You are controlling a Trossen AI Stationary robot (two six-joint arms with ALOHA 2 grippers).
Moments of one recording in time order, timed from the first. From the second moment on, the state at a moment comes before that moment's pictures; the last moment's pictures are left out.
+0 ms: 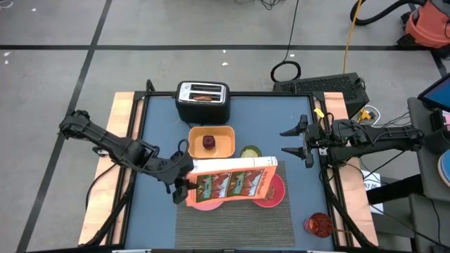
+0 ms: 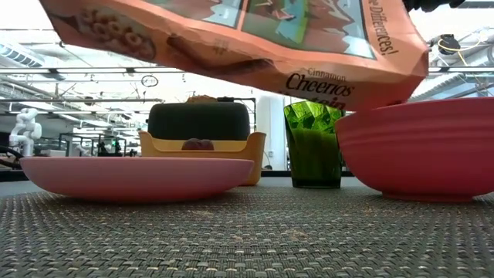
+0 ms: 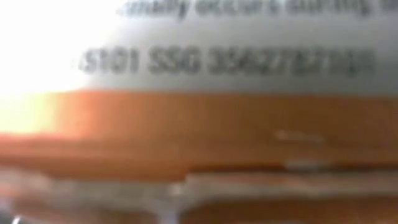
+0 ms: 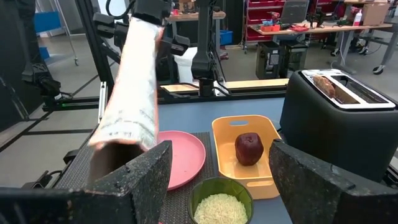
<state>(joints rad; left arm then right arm) -0.44 1.31 1.23 -0.70 -0.16 -0.73 0.09 0.52 0.59 -0.23 0.08 0.09</state>
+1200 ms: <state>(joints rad) -0.44 1.30 1.23 -0.70 -0.17 -0.73 0.09 0.52 0.59 -0.23 0.08 0.09</state>
